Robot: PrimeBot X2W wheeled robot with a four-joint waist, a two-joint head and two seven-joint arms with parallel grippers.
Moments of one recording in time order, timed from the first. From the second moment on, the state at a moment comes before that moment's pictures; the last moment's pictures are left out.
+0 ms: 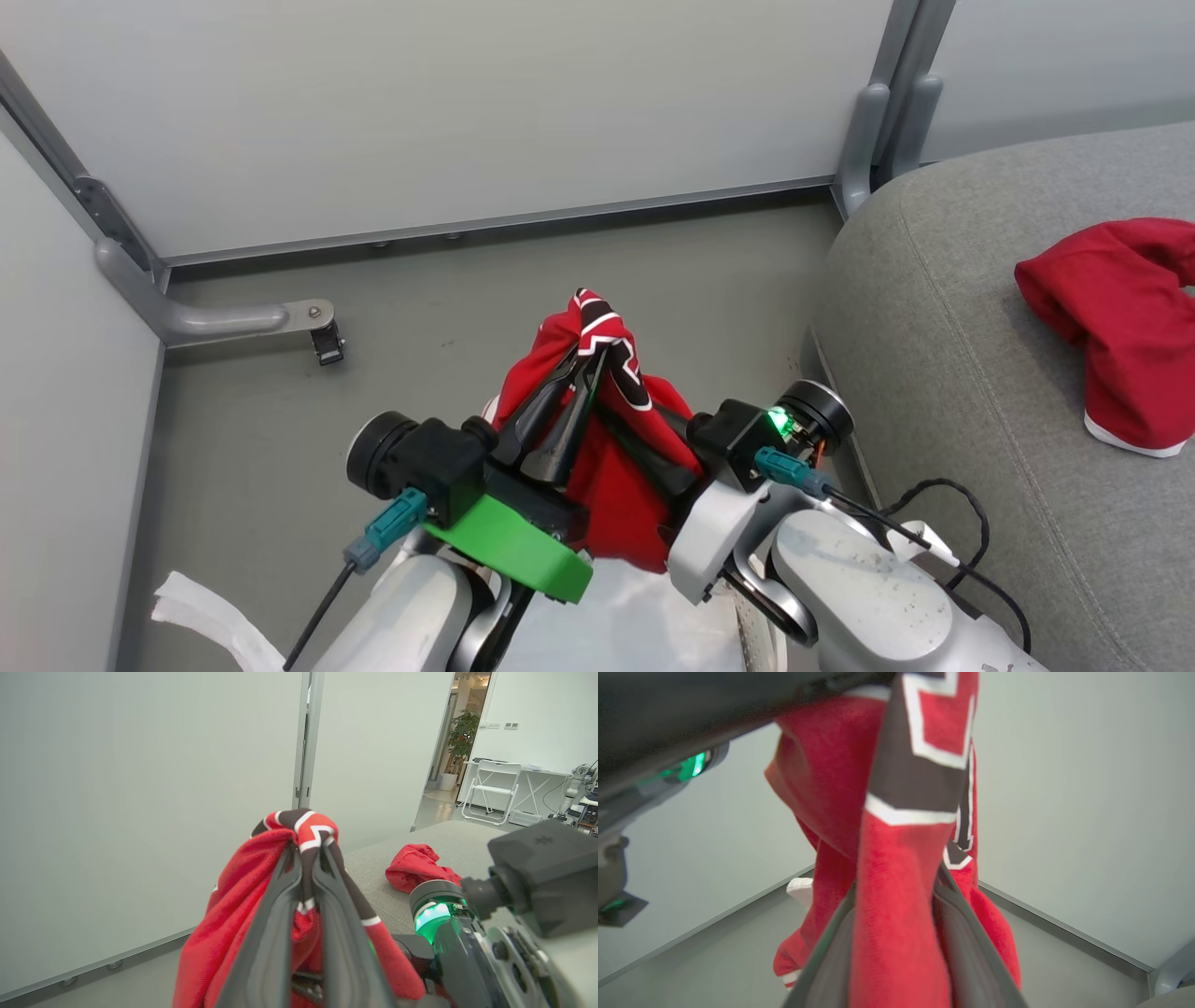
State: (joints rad) left arm -0.32 0.13 -0.60 0.15 -0.43 -0.13 -0.26; right arm -0.54 -0.08 0.75 0.48 0.31 0.13 -0.26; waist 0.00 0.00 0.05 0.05
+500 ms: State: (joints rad) left arm -0.30 0.13 -0.57 0.16 -0.41 -0.13 -0.26; right arm -0.48 -0.08 0.66 0.42 0.36 0.13 -0.26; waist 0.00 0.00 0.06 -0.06
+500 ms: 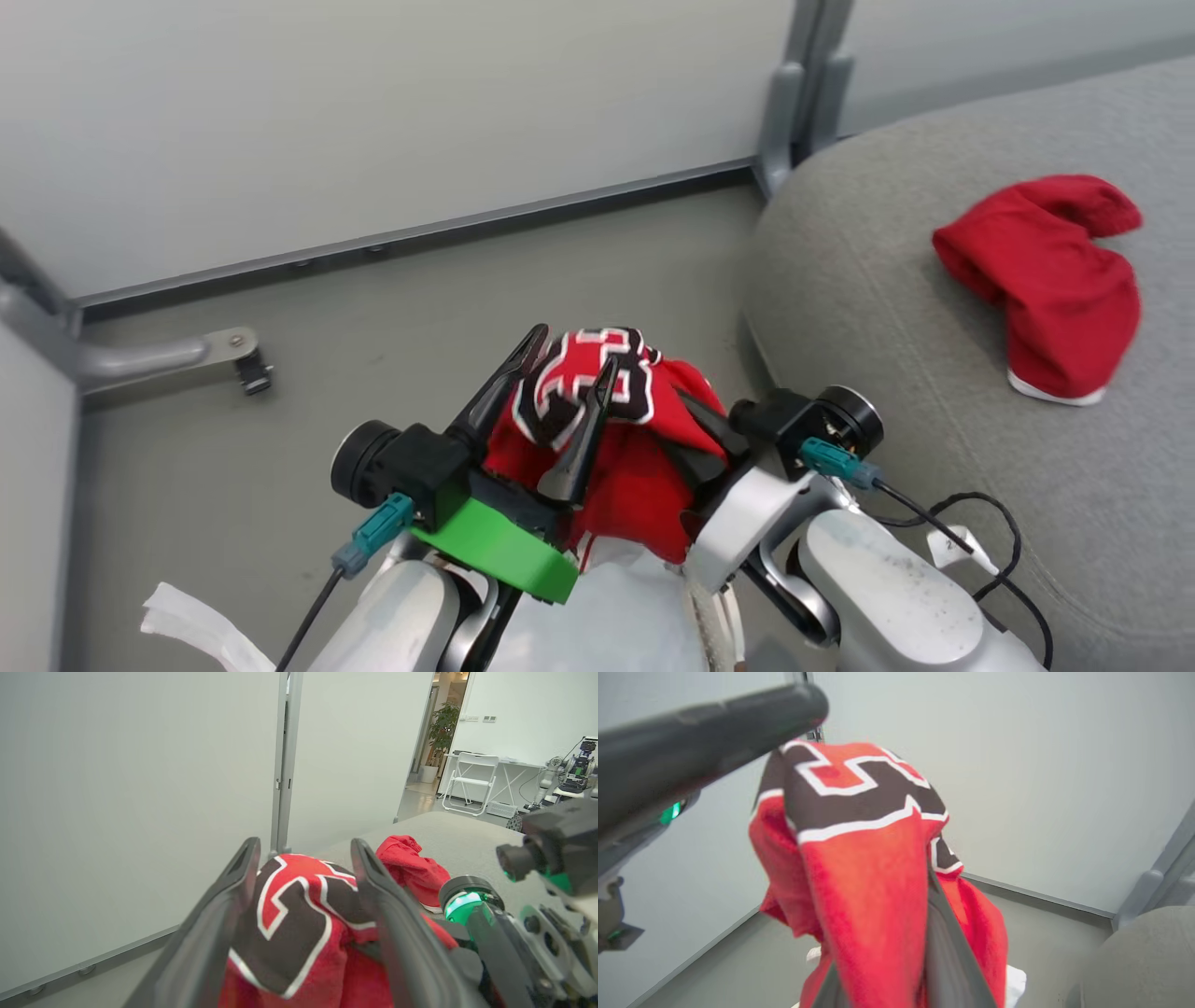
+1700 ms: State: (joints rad) left arm -0.44 0.19 -0.68 0.24 -0.42 -0.13 -0.26; right arm -0.84 -0.29 0.13 0.37 0.23 0.13 -0.26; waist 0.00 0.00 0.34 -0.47
